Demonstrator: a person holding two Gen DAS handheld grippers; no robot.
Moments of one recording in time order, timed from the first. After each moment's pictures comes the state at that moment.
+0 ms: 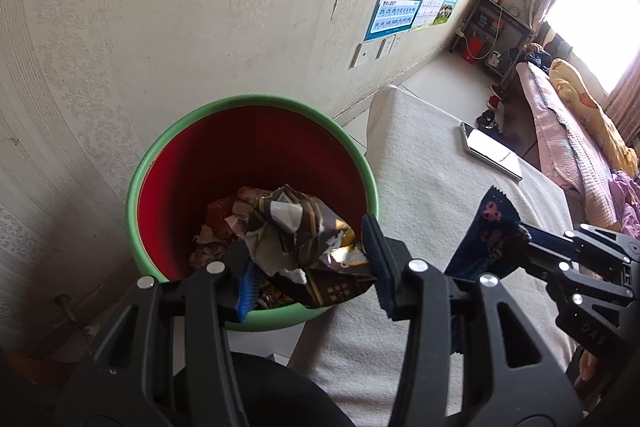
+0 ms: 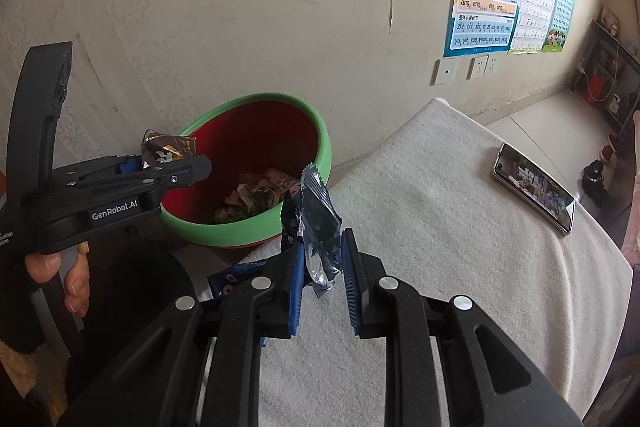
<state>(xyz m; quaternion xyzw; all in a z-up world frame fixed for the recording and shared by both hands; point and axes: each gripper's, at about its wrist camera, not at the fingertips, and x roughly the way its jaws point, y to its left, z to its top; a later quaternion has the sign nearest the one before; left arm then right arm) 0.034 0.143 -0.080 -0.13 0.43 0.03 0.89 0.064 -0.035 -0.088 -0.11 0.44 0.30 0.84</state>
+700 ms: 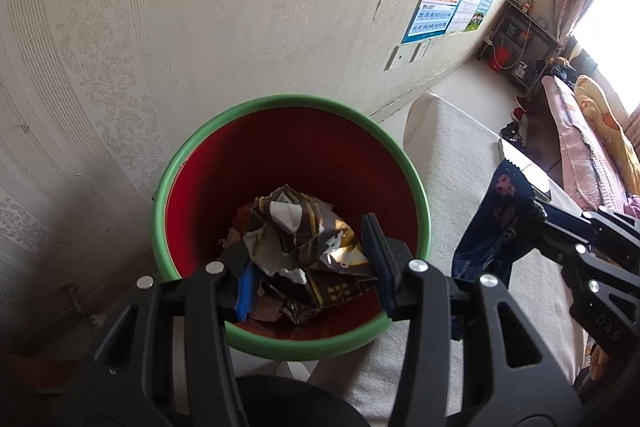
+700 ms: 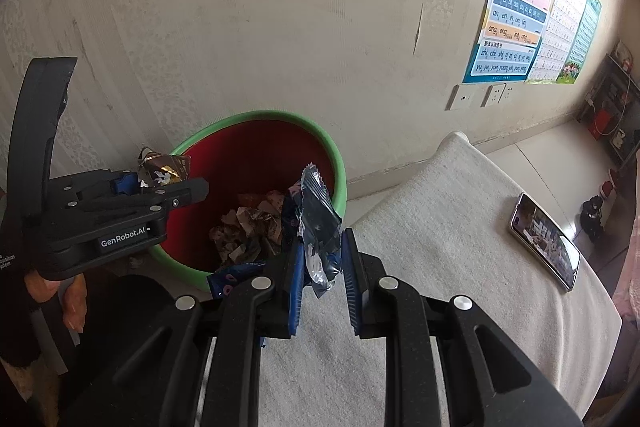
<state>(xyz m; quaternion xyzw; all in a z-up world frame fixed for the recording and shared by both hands) 0.053 0.172 -0.094 -0.14 0.44 0.08 0.88 0.093 0.015 -0.087 -0.16 0.42 0.32 0.83</state>
